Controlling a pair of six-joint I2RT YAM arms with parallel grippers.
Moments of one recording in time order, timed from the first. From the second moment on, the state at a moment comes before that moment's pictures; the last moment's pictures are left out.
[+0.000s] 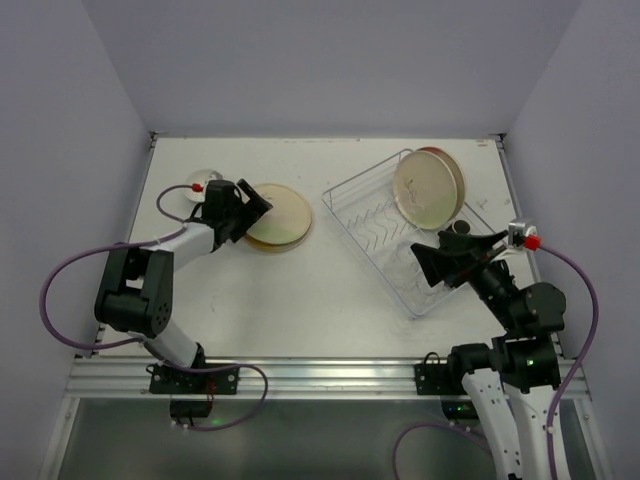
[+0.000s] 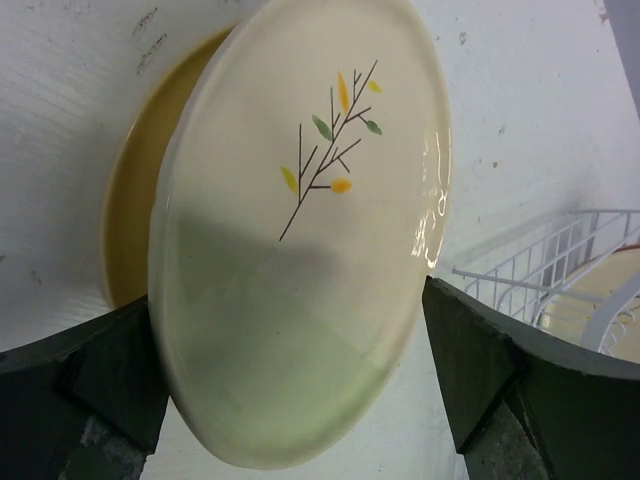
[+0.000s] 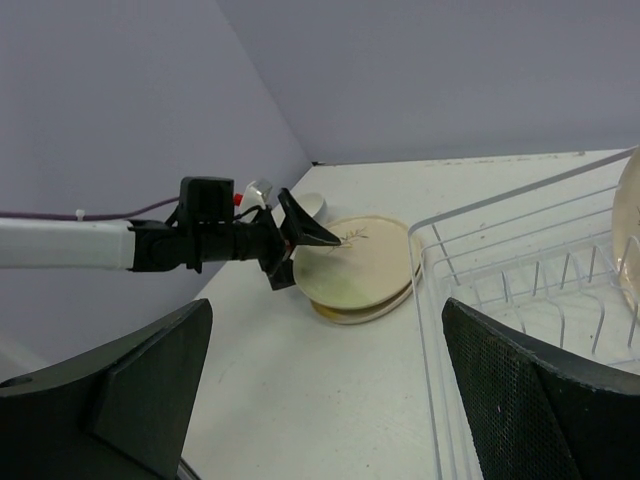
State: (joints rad) left arm -0.18 1.62 0.84 0.09 0.07 -0.94; right arm 0.10 0.29 0.67 -0.20 -0.47 0.58
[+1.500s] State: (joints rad) left arm -0.29 1.72 1.22 -0.55 -0.21 -0.78; right arm 0.10 0.54 0.73 -0.34 -0.23 0.42
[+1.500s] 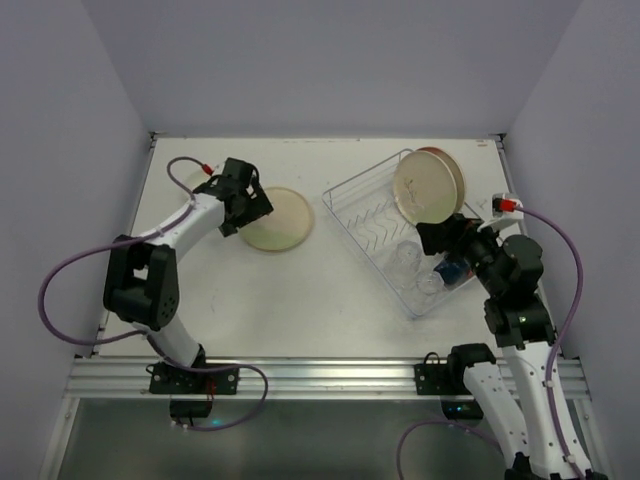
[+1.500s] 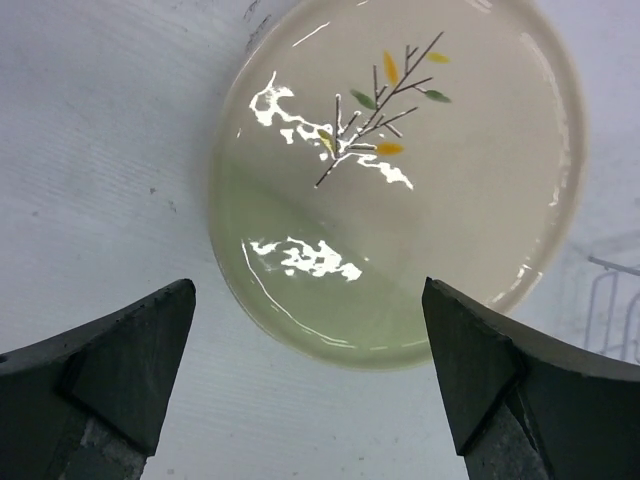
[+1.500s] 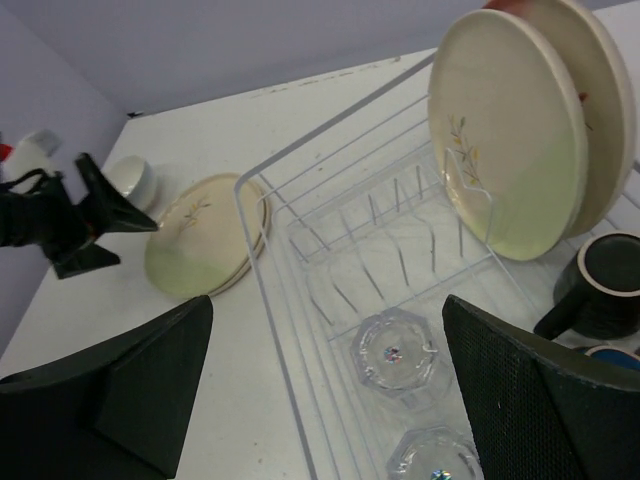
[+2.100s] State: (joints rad) left arm -0.30 0.74 1.00 -0.62 -0.21 -0.43; right arm 0.10 0.97 0.80 -0.20 0.08 0.20
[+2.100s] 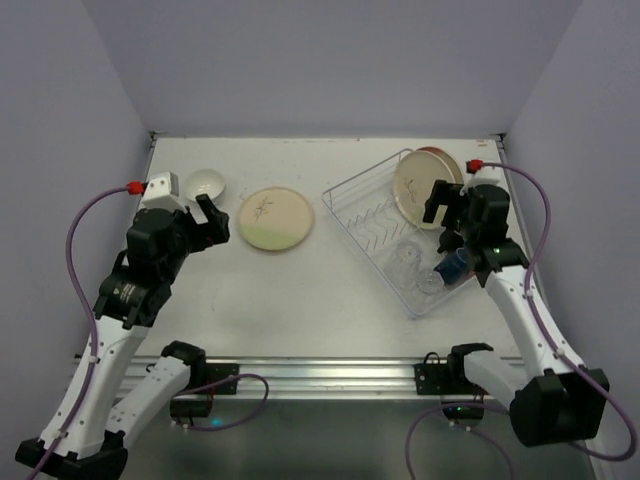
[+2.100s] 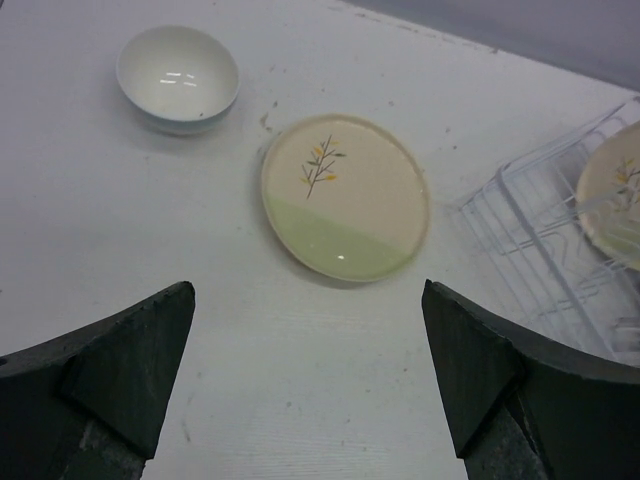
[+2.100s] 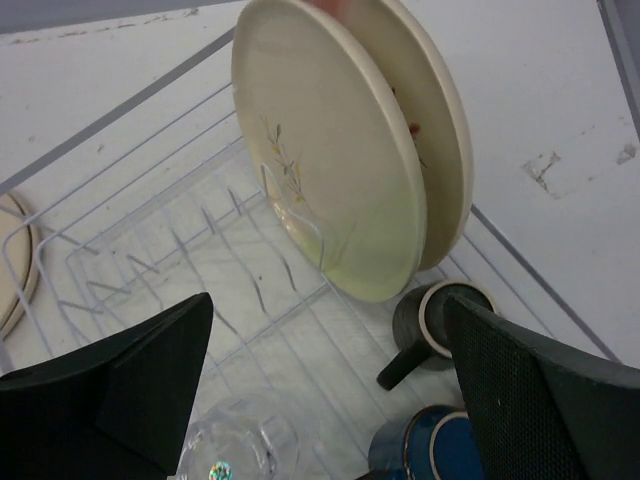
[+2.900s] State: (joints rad) left arm -0.31 0.70 0.79 -0.58 -0.21 -0.35; right arm 0.10 1.45 1.21 -0.24 0.14 -0.15
